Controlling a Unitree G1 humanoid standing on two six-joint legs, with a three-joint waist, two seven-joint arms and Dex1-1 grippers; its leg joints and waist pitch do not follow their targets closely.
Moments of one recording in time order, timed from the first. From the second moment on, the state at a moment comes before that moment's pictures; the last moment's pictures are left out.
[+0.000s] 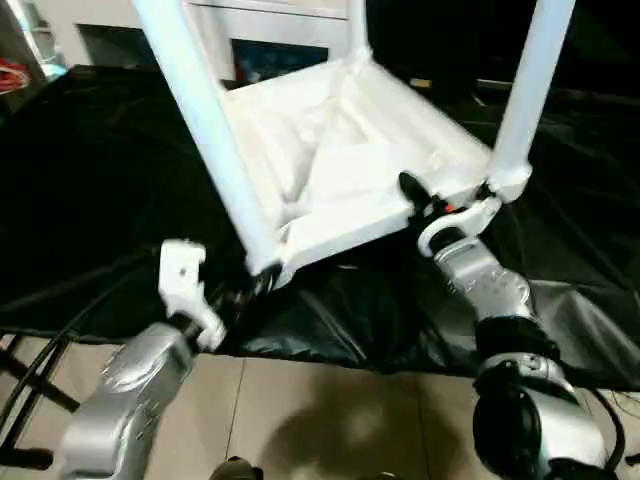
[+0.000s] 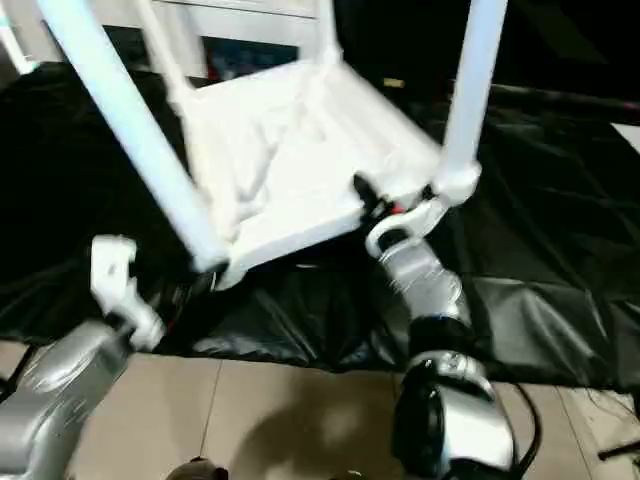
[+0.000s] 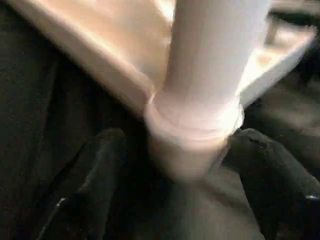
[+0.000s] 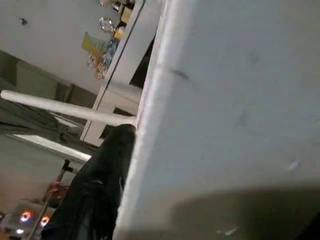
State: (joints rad) left arm 0.04 0.29 0.06 -0.27 -0.37 0.48 -0.44; right arm -0.77 -0.05 -0.53 0.77 0.81 0.36 0.25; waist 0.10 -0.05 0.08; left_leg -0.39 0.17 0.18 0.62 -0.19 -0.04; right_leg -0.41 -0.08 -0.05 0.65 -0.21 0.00
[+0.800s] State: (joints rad) left arm -0.12 0.37 -0.16 -0.32 -0.15 0.37 -0.48; right arm -0.70 -0.24 -0.40 0.50 0.54 0.26 0.11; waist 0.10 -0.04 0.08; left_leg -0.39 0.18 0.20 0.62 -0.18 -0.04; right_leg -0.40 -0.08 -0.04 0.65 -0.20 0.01
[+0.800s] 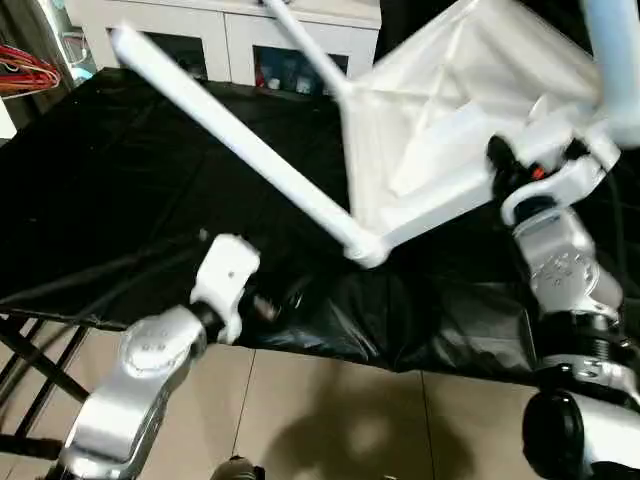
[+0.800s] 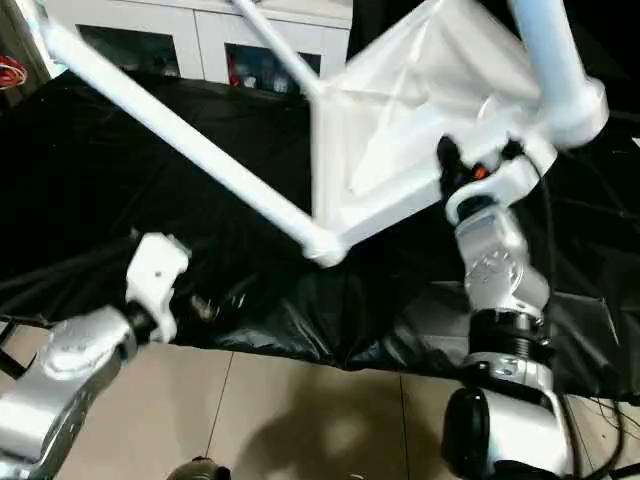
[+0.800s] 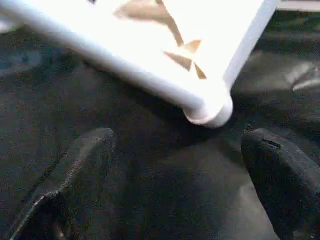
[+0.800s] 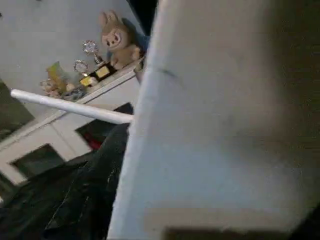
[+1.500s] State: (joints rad) left arm -0.58 0.41 -0.22 -0.20 0.01 0.22 -0.51; right arm -0.79 -0.34 -0.14 0.36 0.27 0.43 -0.01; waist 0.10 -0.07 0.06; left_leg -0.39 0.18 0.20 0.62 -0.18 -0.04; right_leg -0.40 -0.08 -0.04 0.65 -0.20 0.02
